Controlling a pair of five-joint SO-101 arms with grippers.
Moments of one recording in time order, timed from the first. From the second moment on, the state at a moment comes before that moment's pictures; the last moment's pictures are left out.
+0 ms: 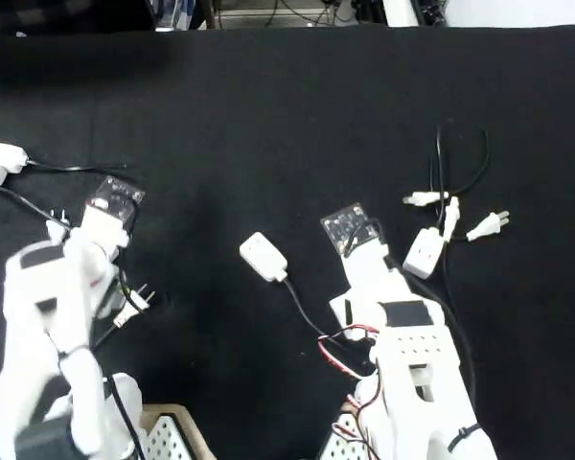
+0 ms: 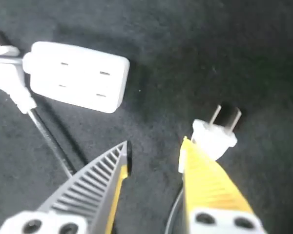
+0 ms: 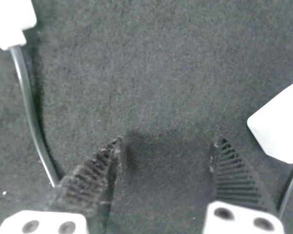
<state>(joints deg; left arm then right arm) -23.0 -30.9 58.9 54.7 -43.5 -4.0 -52.7 82.1 47.8 23.0</state>
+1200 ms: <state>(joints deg) -13.0 -35.4 54.4 68.3 -38.9 -4.1 -52.7 82.4 47.3 23.0</state>
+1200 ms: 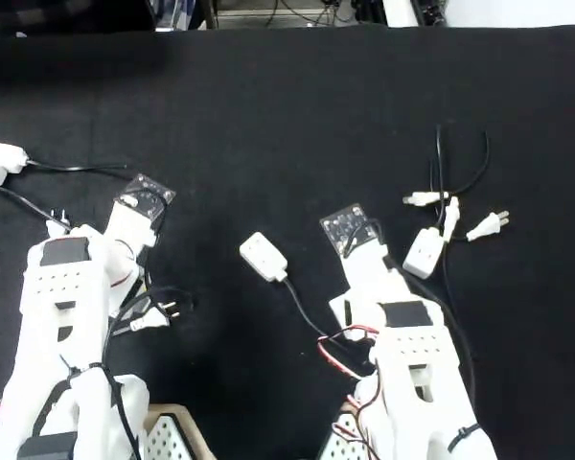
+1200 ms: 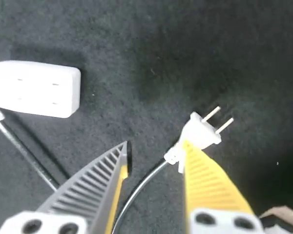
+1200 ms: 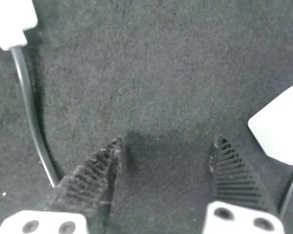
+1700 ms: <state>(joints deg) -13.1 -36.2 68.4 56.1 -41.7 -4.1 -52.7 82.4 47.3 23.0</state>
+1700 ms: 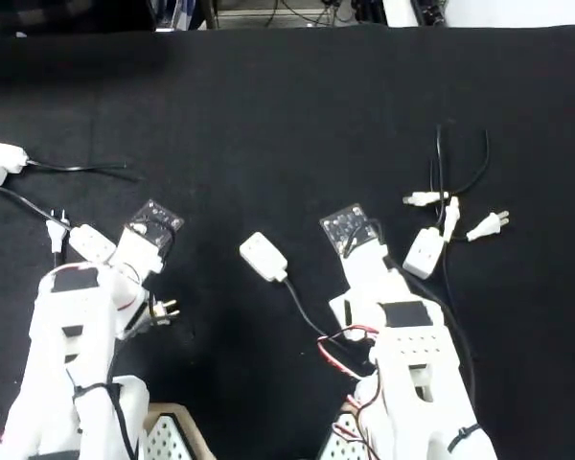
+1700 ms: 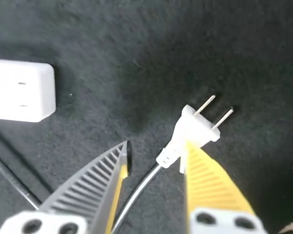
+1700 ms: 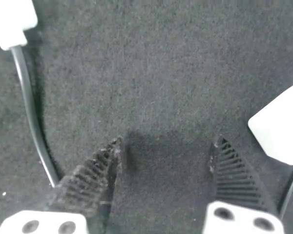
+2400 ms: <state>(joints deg) -11.9 -35.6 68.4 66.0 -44.0 -4.3 -52.7 82.4 47.2 23.0</state>
